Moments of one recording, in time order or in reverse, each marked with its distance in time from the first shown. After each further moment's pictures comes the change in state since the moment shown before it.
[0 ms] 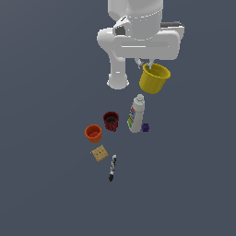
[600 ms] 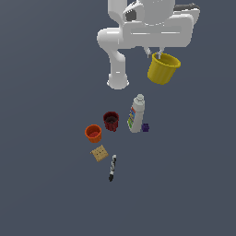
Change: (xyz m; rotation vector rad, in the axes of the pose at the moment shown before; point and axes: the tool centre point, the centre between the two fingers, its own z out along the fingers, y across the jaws) arm -0.032 -0.023 -0.021 0.003 -0.001 0.000
